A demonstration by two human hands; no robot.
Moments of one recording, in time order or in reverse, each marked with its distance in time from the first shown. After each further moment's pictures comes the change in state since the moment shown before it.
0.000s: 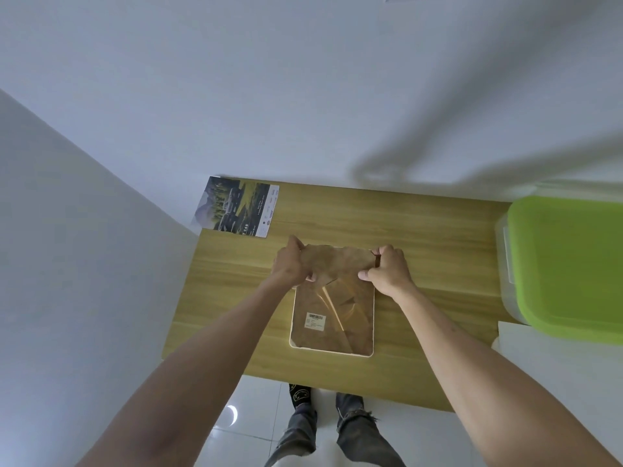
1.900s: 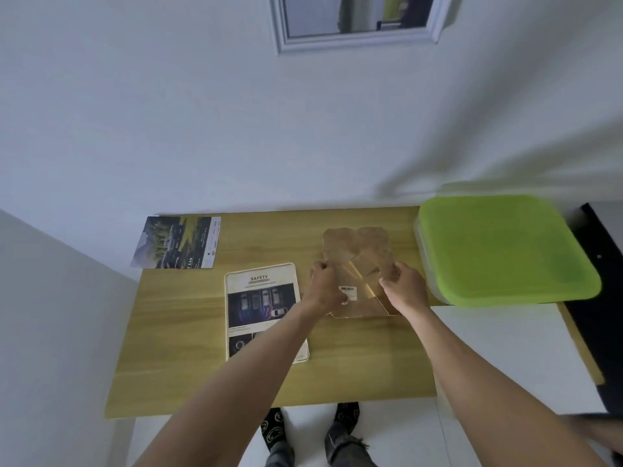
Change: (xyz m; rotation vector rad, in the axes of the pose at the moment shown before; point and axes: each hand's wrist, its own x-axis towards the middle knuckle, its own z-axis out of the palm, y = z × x) left_hand -0.058 0.098 0.105 0.147 -0.172 0.413; right_hand -0.060 0.083 -0.084 0.094 0.410 0.048
